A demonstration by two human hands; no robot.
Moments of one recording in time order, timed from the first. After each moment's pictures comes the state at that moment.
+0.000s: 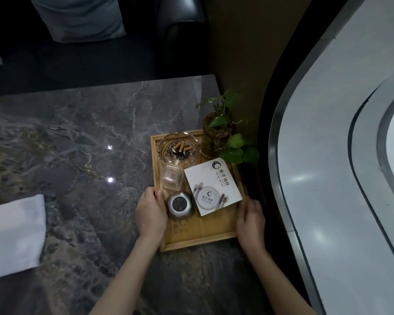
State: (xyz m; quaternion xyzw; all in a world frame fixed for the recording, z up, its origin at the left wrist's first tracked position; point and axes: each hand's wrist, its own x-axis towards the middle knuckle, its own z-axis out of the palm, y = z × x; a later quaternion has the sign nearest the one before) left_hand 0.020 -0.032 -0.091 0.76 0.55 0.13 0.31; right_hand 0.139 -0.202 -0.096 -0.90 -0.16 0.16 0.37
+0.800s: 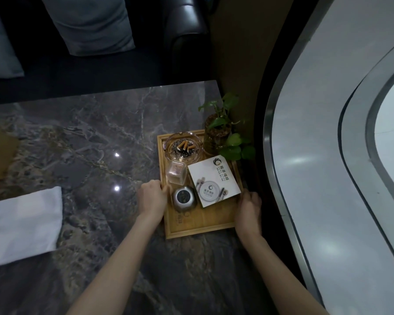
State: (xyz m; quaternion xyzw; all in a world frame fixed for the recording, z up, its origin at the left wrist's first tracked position) left_hand 0.018 -0.014 -0.070 0.82 0.51 0.03 0.27; right_hand 0.135 -0.199 -0.098 -0.95 -0.16 0.16 0.22
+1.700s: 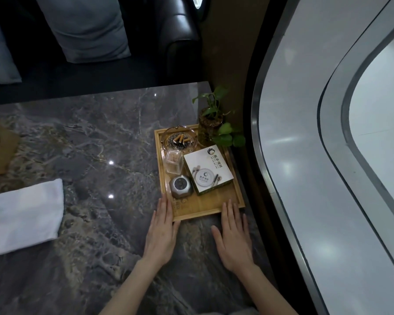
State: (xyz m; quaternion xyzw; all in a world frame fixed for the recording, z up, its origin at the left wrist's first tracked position) left_hand -0.064 -0.103 -0.112 0.90 0.32 0.01 0.30; right_hand 0.055 -0.261 -0.114 -0.90 -0.36 0.19 0.13
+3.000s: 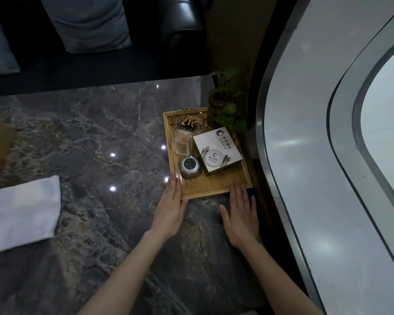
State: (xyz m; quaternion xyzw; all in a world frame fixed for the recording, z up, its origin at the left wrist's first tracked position) left_hand -0.011 -0.075 -0.110 0.90 0.30 -0.01 0.33; right_hand 0.106 -0.237 -0.106 -0.91 -0.35 0.17 0.11
